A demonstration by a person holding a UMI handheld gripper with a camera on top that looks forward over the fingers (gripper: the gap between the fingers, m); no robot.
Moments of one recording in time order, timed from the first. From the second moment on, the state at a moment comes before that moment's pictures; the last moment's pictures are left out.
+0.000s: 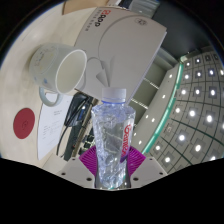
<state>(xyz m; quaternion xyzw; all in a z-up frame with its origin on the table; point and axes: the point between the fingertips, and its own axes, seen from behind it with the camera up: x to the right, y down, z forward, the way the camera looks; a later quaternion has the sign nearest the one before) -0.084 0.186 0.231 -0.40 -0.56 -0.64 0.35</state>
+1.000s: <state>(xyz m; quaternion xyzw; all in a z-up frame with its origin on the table) -0.067 0.170 0.217 -0.78 -0.18 -0.14 0.58</state>
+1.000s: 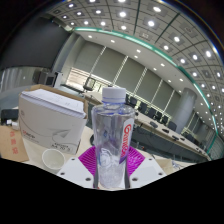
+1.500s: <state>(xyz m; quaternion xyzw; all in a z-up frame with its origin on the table) -0.063 0.164 0.087 -0.83 -0.07 0.06 0.55</state>
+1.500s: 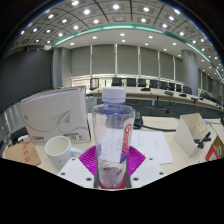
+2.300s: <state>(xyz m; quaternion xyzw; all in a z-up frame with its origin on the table) -0.102 -0.030 0.200 -0.88 -0.04 -0.02 0.48</state>
